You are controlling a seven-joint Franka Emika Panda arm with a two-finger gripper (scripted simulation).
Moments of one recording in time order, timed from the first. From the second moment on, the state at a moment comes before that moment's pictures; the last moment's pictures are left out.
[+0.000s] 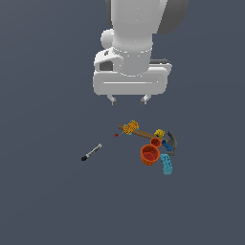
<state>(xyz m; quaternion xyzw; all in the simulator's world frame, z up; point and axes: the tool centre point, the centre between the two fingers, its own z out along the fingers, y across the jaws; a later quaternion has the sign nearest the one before) 0.004 0.020 0.337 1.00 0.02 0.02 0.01</state>
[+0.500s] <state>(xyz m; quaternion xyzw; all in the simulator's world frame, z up) 0.004 0.015 0.345 1.00 0.02 0.03 0.01</state>
